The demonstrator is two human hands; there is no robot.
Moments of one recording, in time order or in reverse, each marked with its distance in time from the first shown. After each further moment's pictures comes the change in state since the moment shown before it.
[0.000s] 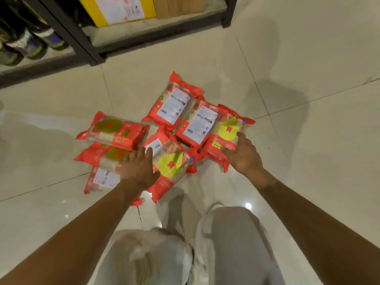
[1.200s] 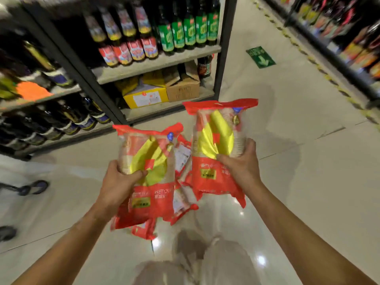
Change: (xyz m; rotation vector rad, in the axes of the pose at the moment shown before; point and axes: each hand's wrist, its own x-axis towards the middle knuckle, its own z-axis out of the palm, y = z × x) left_hand -0.189 -0.047 -0.266 -1.347 0.379 -0.245; right_hand -0.178 -0.121 -0.201 0.743 0.320 -0.209
